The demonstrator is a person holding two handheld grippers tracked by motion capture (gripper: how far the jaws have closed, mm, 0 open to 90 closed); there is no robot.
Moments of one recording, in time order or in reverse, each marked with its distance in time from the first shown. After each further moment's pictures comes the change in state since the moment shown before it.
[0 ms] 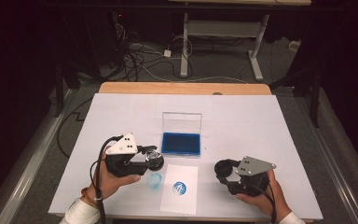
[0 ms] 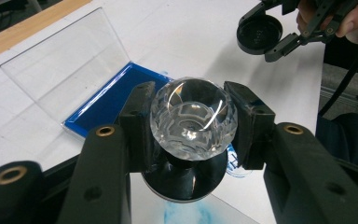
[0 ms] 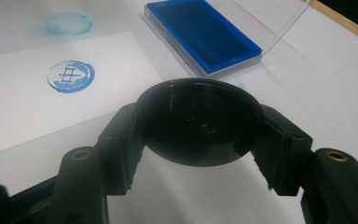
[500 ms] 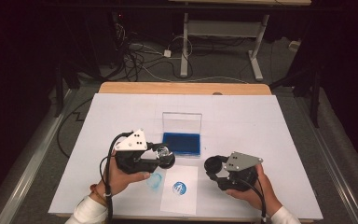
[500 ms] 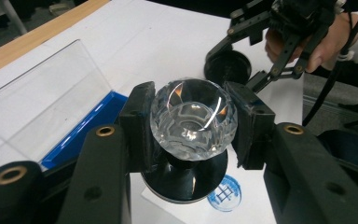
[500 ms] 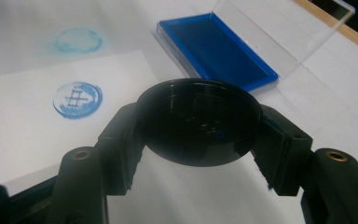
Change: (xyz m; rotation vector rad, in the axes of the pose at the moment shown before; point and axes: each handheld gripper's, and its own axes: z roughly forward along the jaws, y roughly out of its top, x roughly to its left) left arm -0.008 0.021 0.015 -0.040 -0.063 0.035; right arm 0.006 0.024 0.021 -0.015 0.036 -0.035
